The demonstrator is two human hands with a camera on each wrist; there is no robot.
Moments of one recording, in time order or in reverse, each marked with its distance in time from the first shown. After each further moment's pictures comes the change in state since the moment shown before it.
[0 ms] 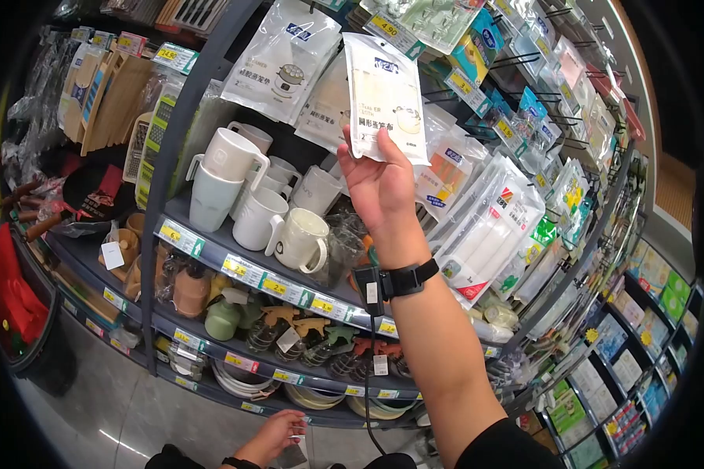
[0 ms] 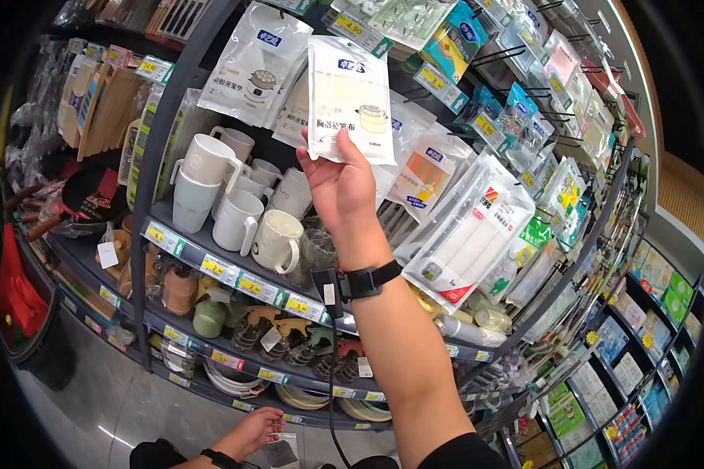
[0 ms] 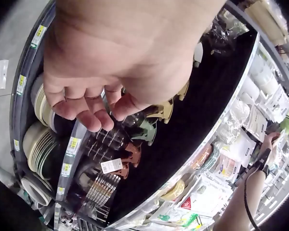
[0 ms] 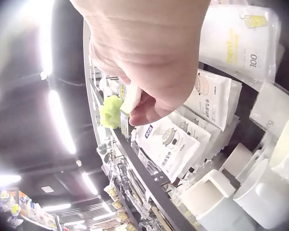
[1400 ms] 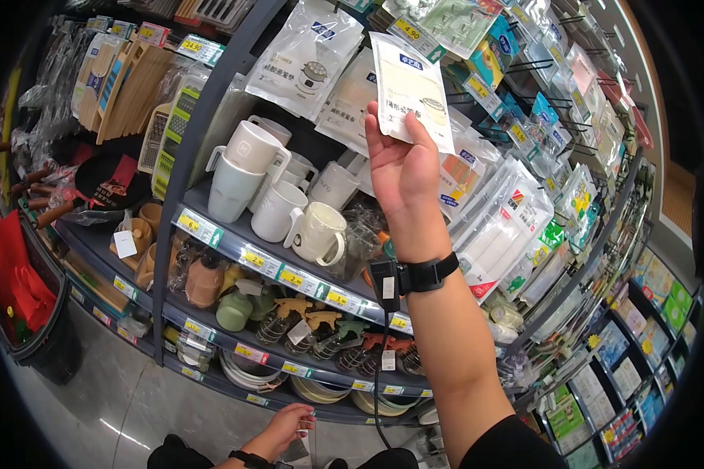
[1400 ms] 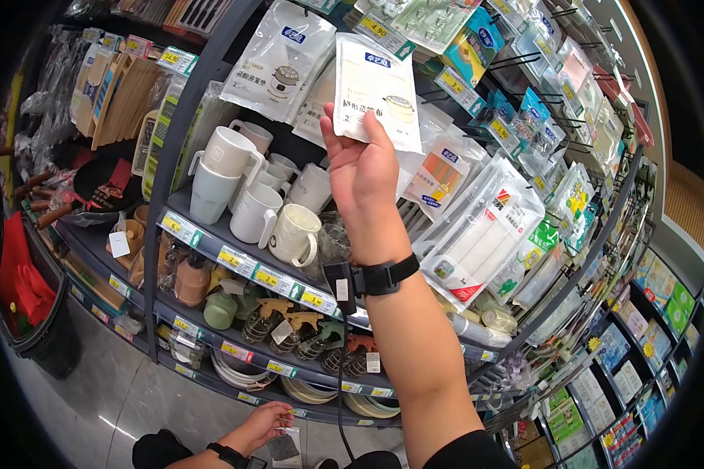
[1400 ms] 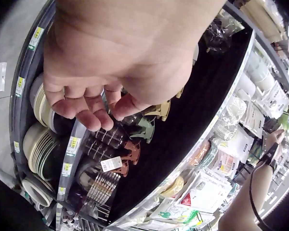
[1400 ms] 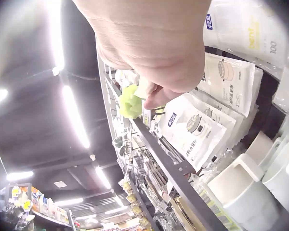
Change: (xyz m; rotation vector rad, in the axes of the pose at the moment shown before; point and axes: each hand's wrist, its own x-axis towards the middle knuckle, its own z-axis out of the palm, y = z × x) left_hand -0.010 -0.001 0.008 0.052 0.028 0.003; right_hand 0.003 -0.005 0.041 -0.037 0.052 -0.123
